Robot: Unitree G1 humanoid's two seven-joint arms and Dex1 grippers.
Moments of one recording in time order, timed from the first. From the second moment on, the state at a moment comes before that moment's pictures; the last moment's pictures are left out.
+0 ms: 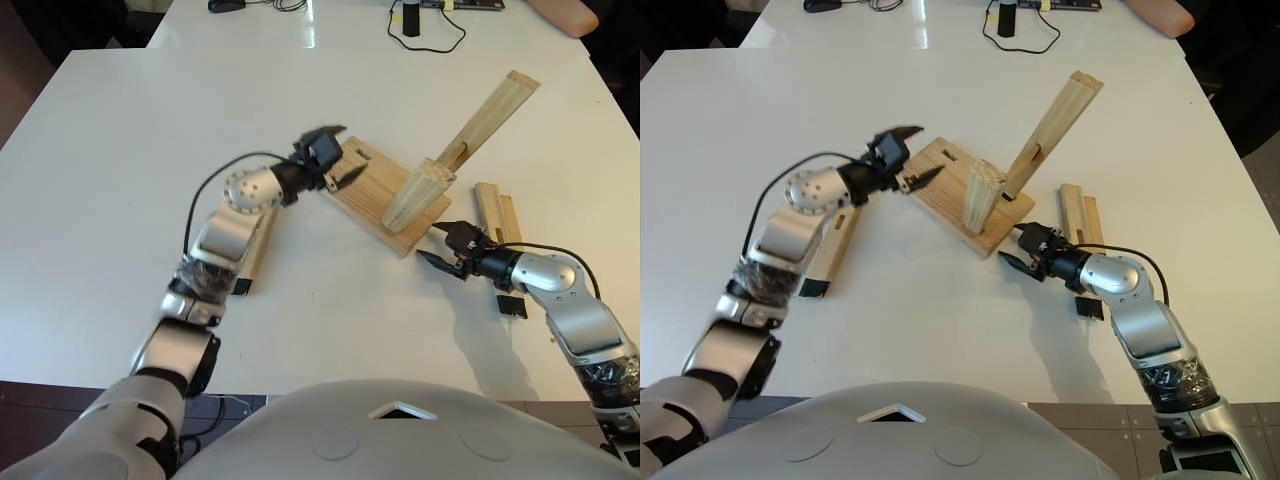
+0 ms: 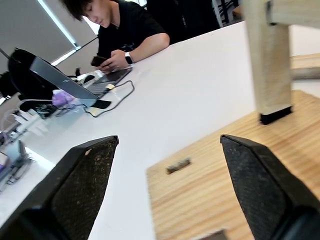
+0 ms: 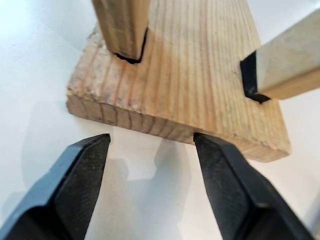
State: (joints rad) left arm -0.53 0.36 -0.28 0.26 0.01 -0.03 -0.63; right arm 0.13 -0.68 0.21 -0.26 0.02 0.28 0.71
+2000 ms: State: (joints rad) left arm -0.34 0.44 -0.39 -0.02 -0.26 0.20 -1.01; right arm 0.11 -0.57 0.20 -0.28 -0.09 0.39 0.48
